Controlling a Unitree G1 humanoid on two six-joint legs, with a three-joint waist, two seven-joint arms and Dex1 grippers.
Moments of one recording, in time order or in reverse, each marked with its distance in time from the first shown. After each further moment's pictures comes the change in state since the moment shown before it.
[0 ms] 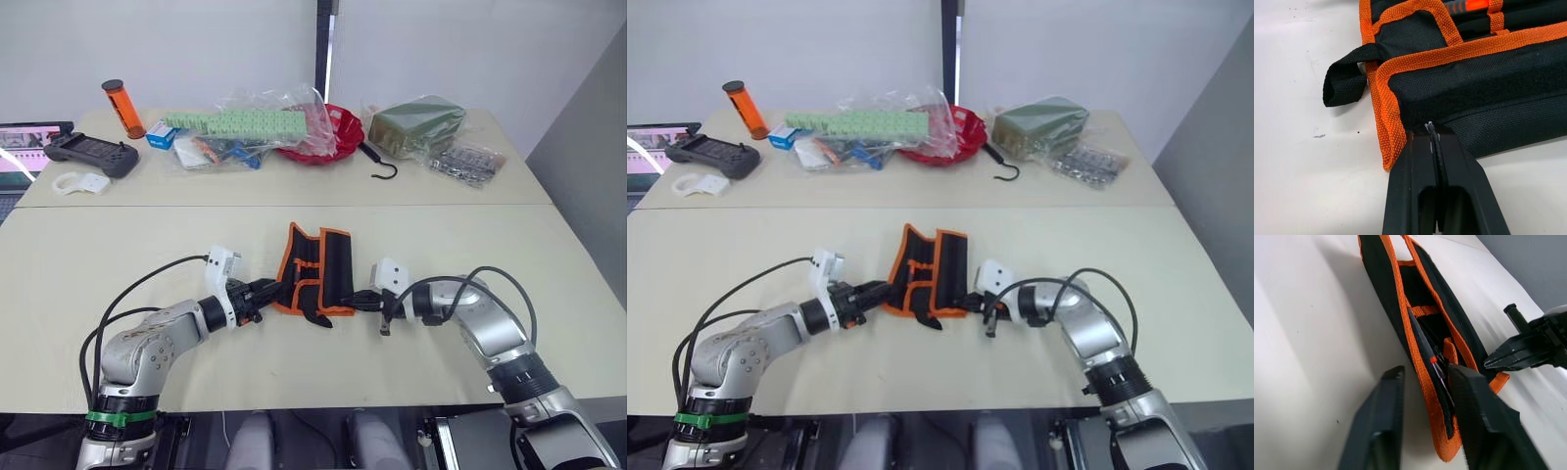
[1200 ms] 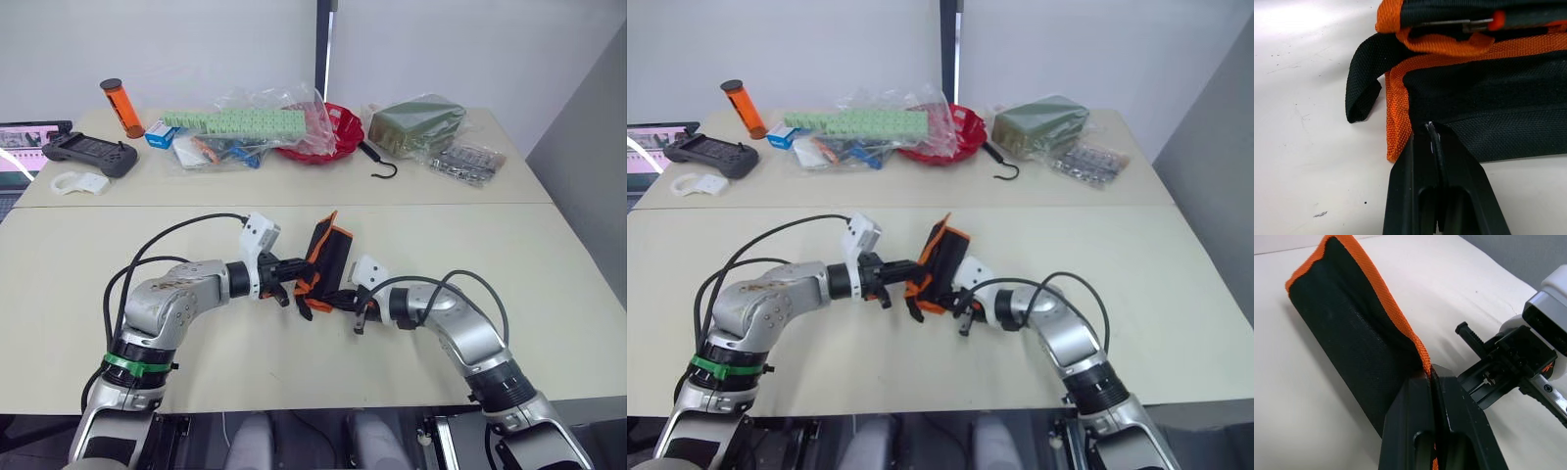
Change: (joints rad) left arm -0.297 0.052 -0.220 0.059 0.088 0.018 -0.079; right arm 0.022 0.107 0.032 -0.115 -0.004 0.177 -0.146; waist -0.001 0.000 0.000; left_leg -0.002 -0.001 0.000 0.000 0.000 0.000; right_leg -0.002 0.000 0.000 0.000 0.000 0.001
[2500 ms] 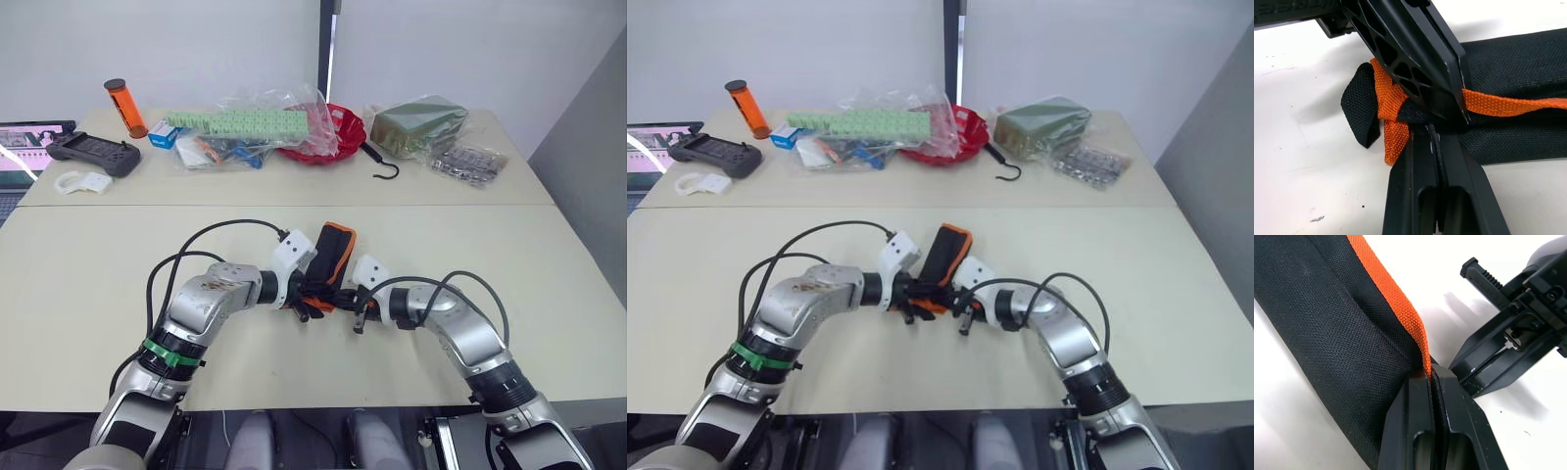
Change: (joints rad) left arm -0.077 -0.084 -0.172 0.074 0.241 0.033 -0.039; right arm 0.001 -0.001 -0.003 0.000 0.000 0.001 -0.026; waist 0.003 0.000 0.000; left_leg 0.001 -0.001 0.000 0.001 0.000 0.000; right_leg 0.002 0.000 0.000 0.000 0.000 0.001
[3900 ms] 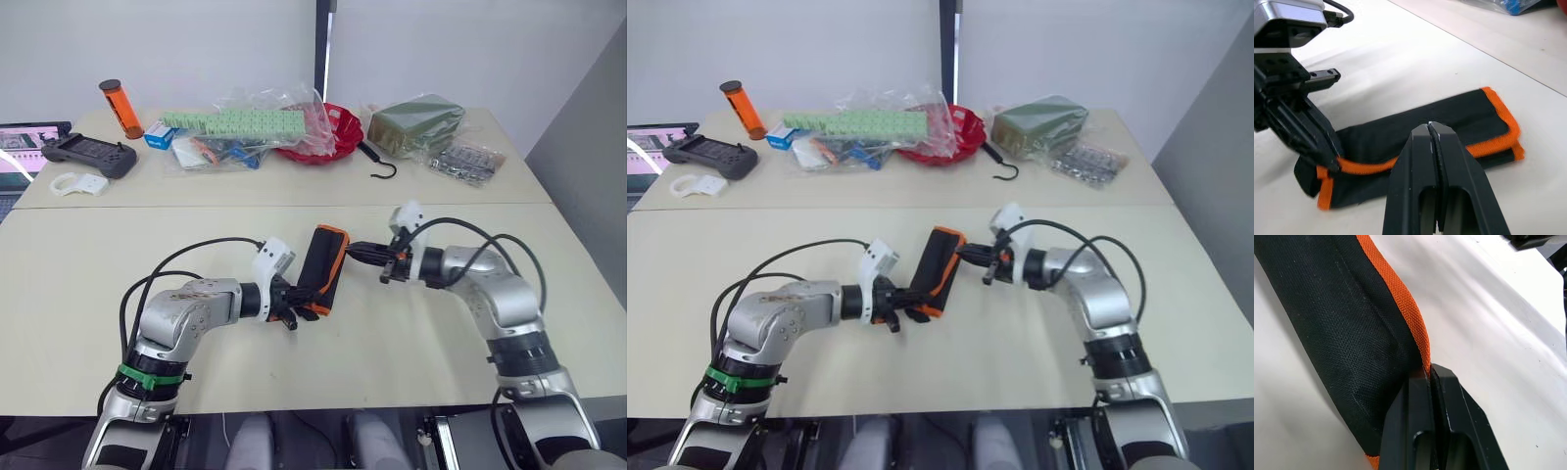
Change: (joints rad) left arm 0.141 0.000 0.178 -0.136 -0.172 0.155 0.034; right arm -0.183 0.006 -0.165 0.123 0.192 0.065 0.027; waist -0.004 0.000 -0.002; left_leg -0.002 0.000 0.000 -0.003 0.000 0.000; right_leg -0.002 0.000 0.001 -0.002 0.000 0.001
